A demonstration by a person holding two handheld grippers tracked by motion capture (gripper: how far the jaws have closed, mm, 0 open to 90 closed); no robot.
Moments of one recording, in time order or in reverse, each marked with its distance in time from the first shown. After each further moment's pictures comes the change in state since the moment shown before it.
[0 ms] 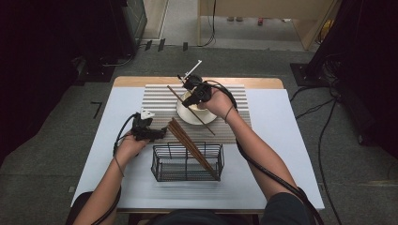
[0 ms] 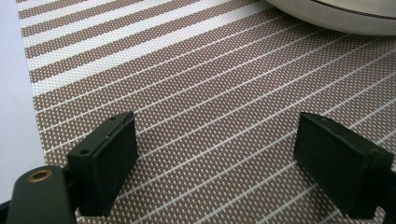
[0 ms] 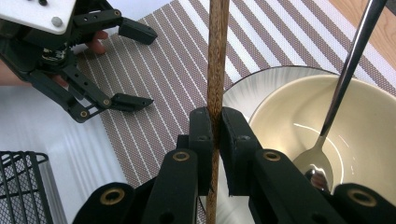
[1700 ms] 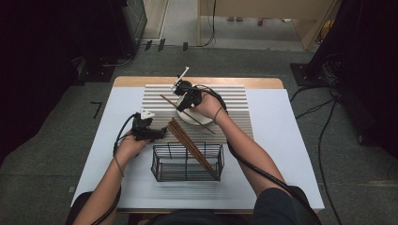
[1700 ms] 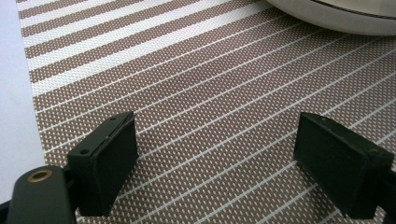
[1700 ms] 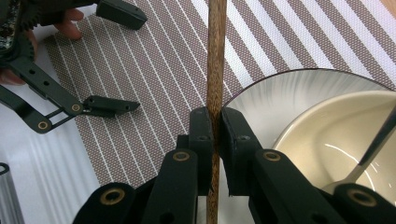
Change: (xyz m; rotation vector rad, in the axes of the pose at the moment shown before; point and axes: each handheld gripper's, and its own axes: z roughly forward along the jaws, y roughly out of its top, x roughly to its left) left arm 0.000 0.000 0.000 0.000 0.001 0.000; right arm 0.002 0.009 0.045 0.083 -0.015 -0.038
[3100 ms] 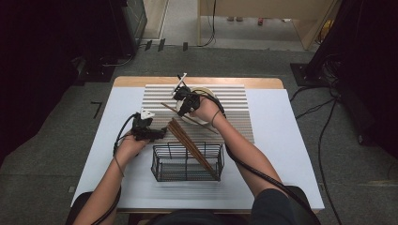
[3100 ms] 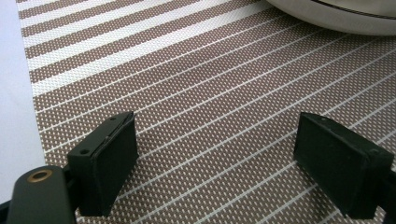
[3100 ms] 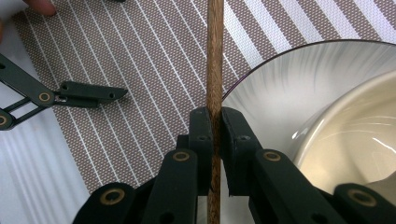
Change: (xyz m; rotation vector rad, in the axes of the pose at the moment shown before) left arm 0.000 0.000 0.000 -0.001 0.001 -0.001; right arm 0.001 -0.007 0.023 0.063 -0.007 0.022
